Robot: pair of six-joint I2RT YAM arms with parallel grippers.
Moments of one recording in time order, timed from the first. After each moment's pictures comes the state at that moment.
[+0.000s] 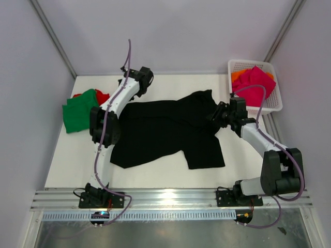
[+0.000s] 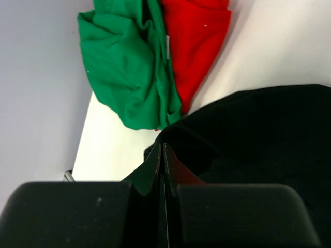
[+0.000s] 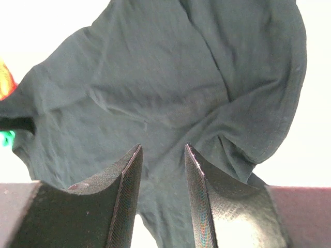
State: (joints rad) left arm -0.41 2.27 2.18 -1.35 -1.00 -0.57; right arm 0.10 1.36 0.80 -0.13 -0.22 0.64
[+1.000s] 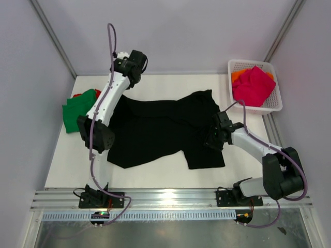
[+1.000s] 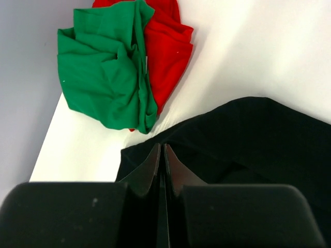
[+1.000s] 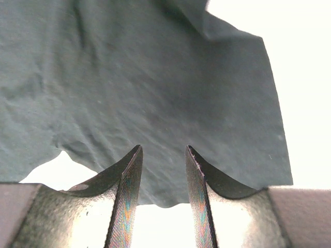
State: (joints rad) left arm -0.41 2.12 2.32 -1.35 -0.82 -0.57; right arm 0.33 1.37 0.74 -0.55 -0.06 0.73
